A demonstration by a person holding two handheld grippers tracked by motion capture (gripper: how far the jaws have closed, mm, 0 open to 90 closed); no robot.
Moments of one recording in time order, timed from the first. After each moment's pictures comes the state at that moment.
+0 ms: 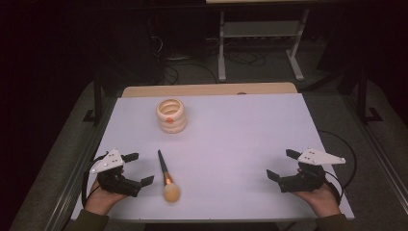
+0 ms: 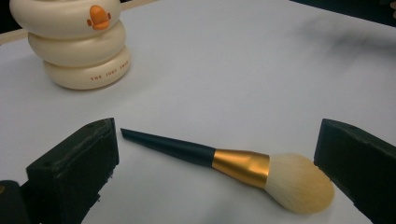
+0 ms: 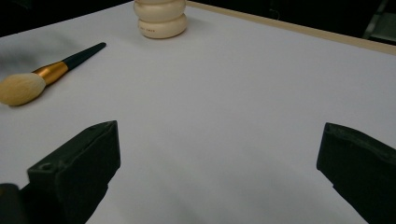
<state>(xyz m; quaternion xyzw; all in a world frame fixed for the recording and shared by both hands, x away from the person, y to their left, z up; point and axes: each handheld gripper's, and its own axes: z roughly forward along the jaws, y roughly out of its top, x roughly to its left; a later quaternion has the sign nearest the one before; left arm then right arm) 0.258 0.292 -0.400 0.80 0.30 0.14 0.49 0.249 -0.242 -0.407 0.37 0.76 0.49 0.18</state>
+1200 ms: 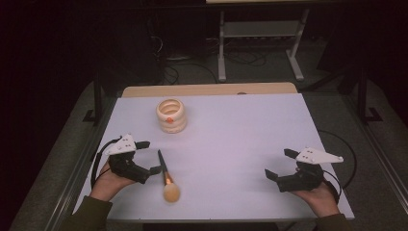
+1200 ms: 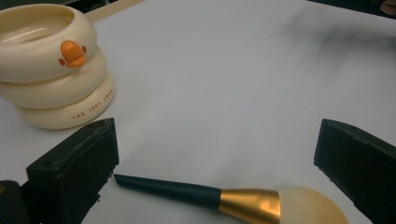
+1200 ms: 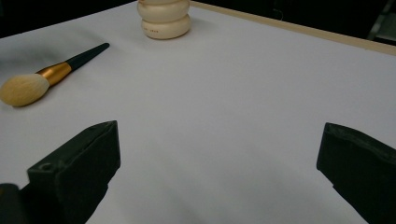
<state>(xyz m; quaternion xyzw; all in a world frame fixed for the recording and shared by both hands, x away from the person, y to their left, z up) 0.296 0.268 -0.382 0.83 0.26 0.12 0.48 0.251 -0.239 -0.406 0.37 0.77 0.49 0.18</state>
